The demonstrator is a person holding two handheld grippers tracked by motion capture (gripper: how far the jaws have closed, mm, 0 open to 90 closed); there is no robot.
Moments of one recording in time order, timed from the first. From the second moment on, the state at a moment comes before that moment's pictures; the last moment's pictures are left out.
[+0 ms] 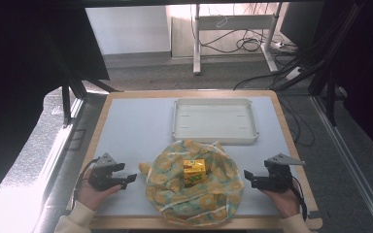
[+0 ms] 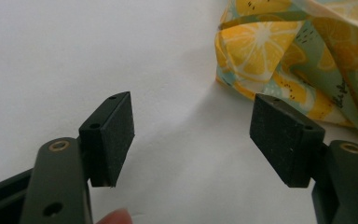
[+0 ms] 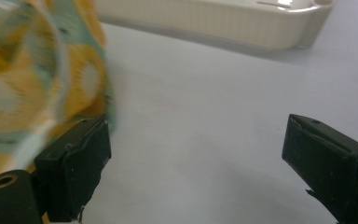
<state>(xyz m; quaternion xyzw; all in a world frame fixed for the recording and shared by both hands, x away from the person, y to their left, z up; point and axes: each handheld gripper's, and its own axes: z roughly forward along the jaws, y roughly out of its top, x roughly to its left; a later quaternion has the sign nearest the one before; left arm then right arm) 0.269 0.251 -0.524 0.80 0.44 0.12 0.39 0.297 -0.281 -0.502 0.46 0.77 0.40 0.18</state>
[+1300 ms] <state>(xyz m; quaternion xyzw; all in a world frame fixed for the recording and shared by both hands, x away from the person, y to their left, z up) 0.263 0.253 -0.507 0.80 0.43 0.12 0.40 0.293 -0.284 -0.503 0.43 0.79 0.39 0.18</state>
